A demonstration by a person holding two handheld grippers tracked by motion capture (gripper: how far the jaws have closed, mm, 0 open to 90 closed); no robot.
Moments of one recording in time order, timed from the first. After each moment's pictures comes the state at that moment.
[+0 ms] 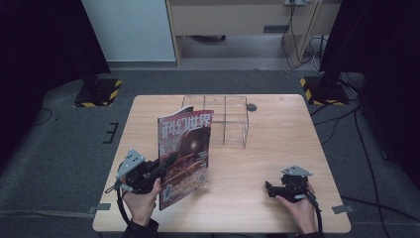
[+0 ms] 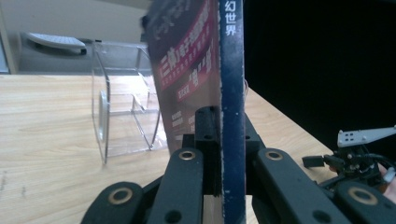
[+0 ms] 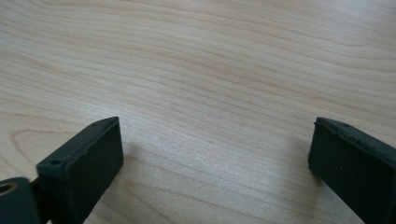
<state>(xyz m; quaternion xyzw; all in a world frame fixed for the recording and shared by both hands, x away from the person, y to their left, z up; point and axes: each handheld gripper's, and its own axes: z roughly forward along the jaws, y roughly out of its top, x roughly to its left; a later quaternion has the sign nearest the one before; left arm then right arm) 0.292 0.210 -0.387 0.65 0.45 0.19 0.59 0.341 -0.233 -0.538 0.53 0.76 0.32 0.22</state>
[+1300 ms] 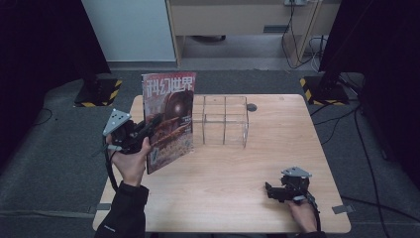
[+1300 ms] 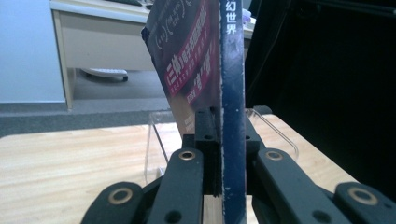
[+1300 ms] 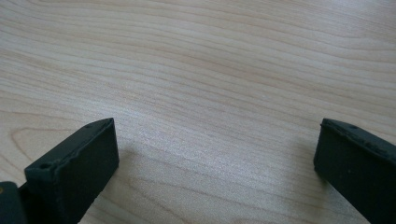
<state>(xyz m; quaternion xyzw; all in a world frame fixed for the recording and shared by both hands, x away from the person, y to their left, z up) 0.359 0.229 -0.318 0.62 0.47 0.26 0.57 0.338 -0.231 -0.539 0.54 0.75 0.31 0.22</state>
